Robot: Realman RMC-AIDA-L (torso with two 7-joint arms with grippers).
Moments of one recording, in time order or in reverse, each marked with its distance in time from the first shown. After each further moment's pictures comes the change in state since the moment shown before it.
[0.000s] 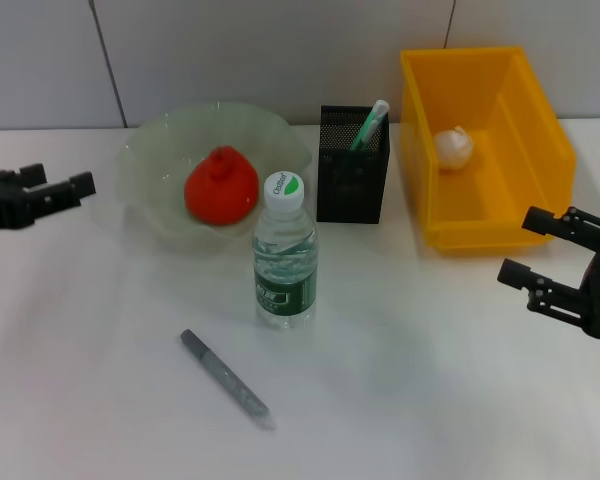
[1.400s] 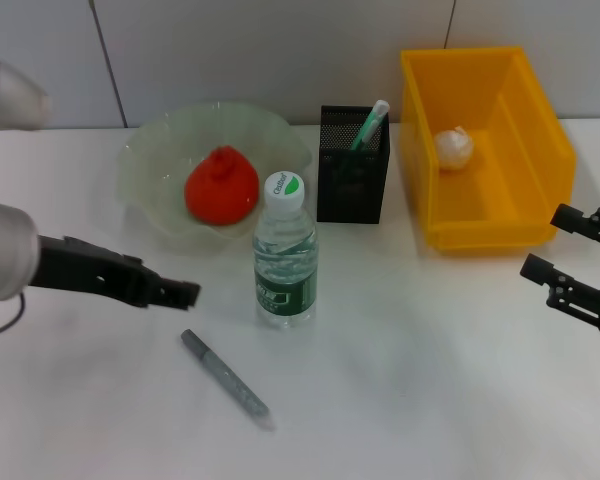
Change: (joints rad) left arm -0.067 -0.012 0.429 0.543 0.639 0.253 -0.782; right arm -0.030 0.011 0.073 -0.037 0.007 0.004 -0.091
